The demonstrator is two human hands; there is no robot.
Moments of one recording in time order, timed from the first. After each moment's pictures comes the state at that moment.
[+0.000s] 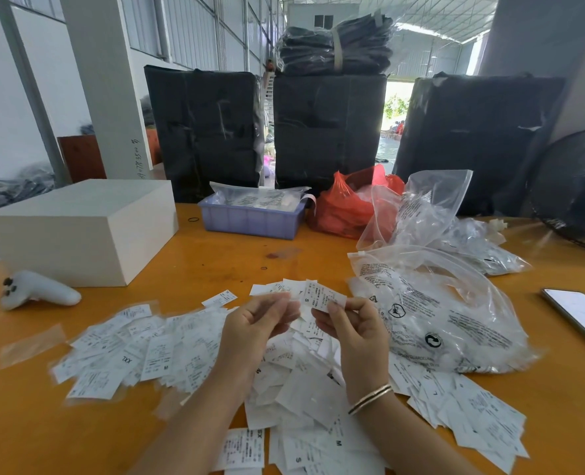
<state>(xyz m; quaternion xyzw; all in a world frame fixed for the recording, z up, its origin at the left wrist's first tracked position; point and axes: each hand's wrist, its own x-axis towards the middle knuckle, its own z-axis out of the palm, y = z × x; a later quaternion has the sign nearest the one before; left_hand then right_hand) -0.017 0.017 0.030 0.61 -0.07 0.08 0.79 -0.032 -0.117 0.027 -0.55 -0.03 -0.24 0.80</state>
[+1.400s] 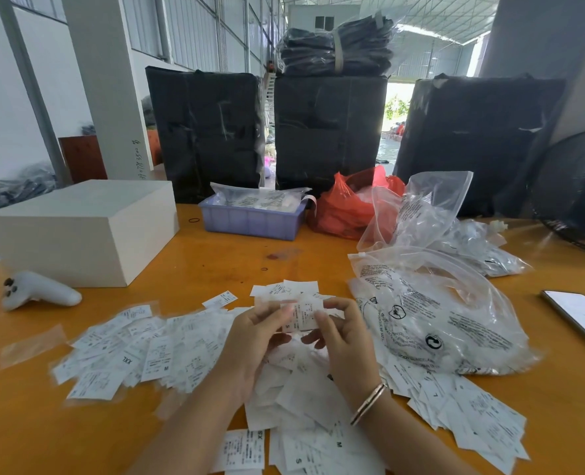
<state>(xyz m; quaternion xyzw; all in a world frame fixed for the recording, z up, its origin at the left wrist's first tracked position) -0.022 0.017 0.035 0.63 -0.02 -0.02 0.78 -0.032 -0.117 0.021 -0.70 -0.07 -0.18 0.69</state>
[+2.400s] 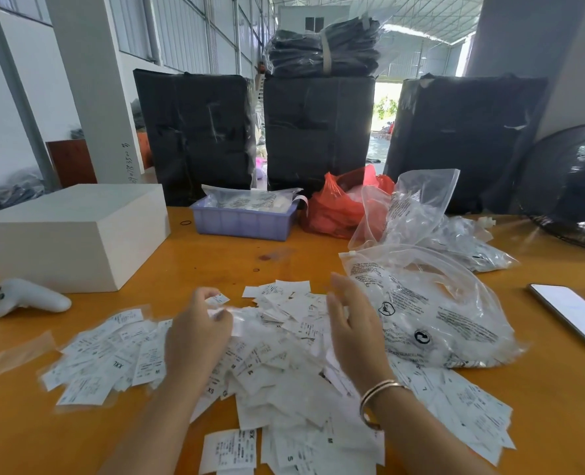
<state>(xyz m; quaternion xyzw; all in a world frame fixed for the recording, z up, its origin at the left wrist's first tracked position) -0.001 0.061 0.033 0.89 0.08 0.23 0.38 -0.030 -0.137 0.035 -0.83 -0.05 -0.29 0.47</state>
